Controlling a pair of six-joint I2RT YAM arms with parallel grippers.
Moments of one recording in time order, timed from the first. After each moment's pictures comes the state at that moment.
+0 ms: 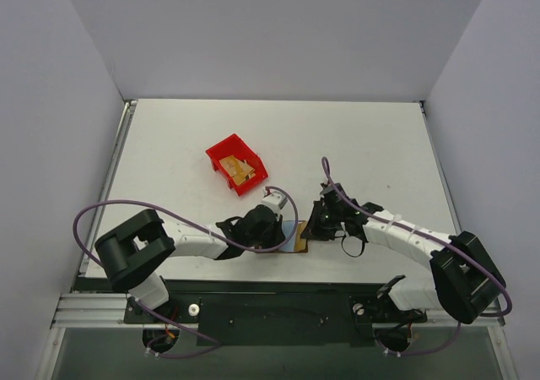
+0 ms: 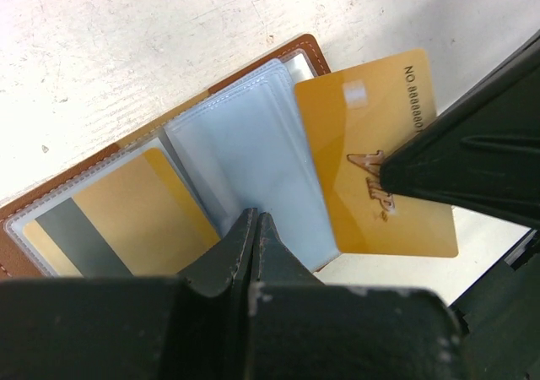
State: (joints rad) left arm -1.02 1.61 0.65 0.26 -0.11 -0.60; right arm 0.63 1.32 0.59 -0.26 -0.18 0.84
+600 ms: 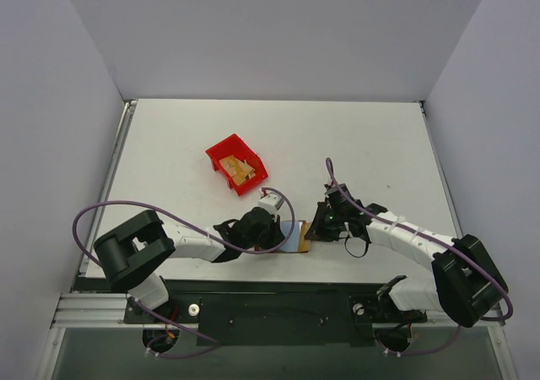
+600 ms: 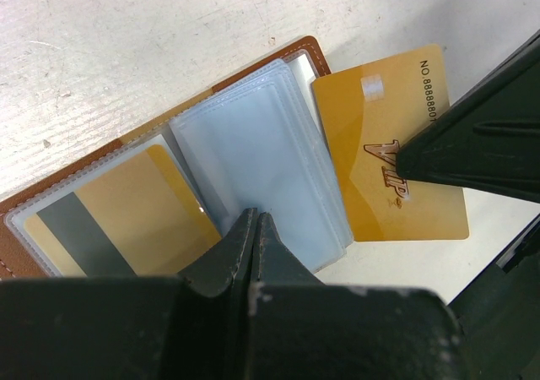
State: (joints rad) left arm -1.01 1.60 0.60 0.35 -0.11 -0.62; right arm 0.59 1.28 0.56 -0.28 -0.19 0.80
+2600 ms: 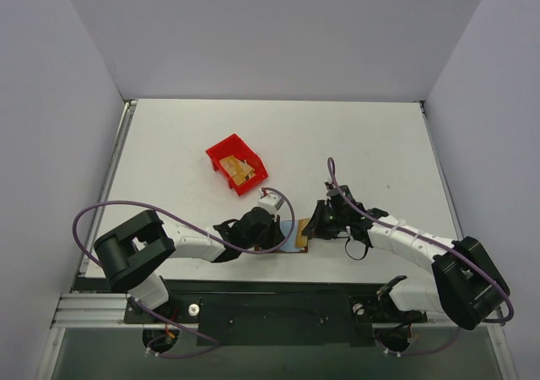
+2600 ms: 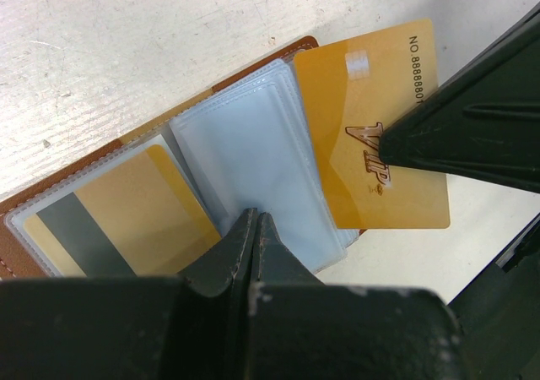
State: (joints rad) left arm -1.01 1.60 0.60 0.36 -0.10 -0.62; right arm 0.58 1.26 0.50 -0.14 -0.20 0.81
